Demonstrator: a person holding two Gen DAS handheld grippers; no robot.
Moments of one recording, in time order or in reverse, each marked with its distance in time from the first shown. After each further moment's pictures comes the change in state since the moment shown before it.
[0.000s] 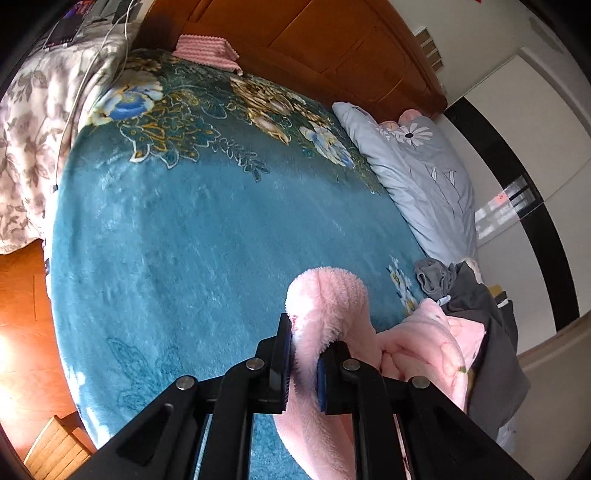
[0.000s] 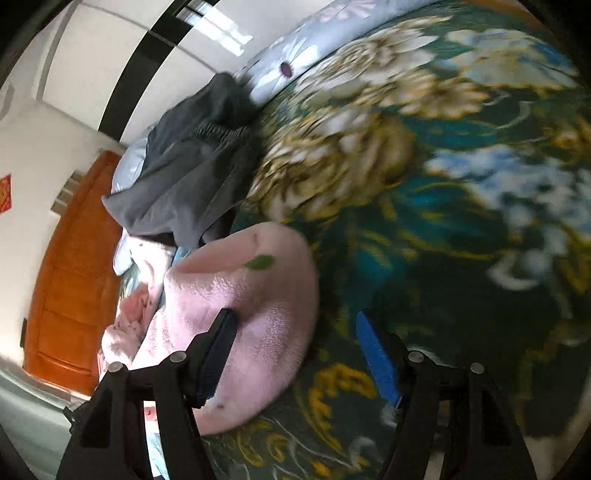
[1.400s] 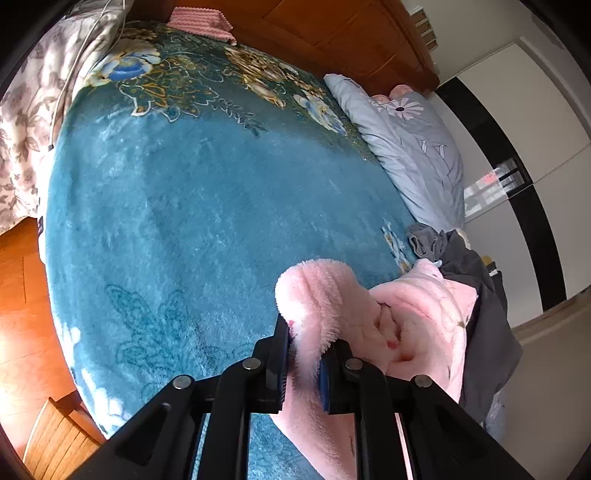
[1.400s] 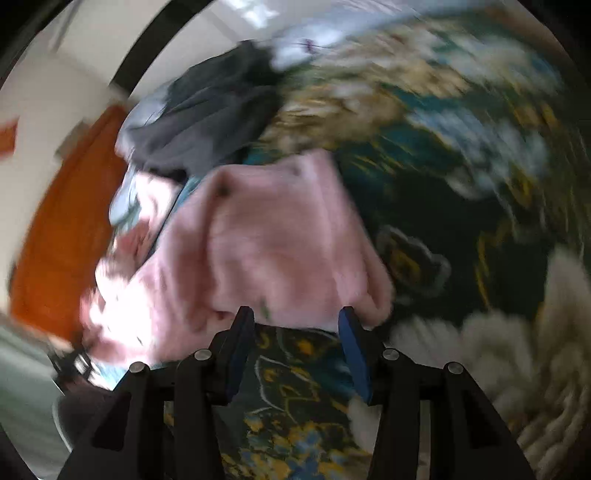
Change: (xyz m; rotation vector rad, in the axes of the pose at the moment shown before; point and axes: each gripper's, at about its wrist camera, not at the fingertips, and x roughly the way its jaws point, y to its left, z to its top) left arm -0.004 0.014 -0.027 0.014 0.108 -0.054; right arm -0.043 0.002 -0.071 -0.092 0.097 -0.050
